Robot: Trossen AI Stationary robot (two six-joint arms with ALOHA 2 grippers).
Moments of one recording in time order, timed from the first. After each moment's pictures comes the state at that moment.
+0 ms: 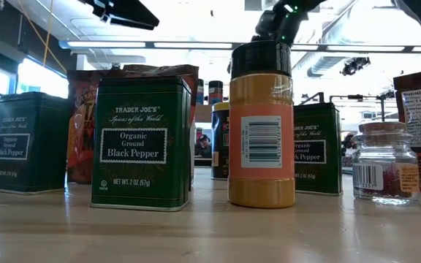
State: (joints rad) left arm -0.27 1.04 0.75 -0.06 -0.79 0.10; right arm -0.80 1.91 2.08 -1.28 -0.13 -0.54
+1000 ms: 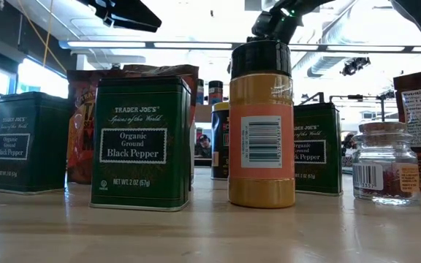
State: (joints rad) left arm -0.24 1.04 0.75 -0.06 -0.71 0.08; right arm -0.80 1.94 2.08 -1.18 -0.18 -0.67
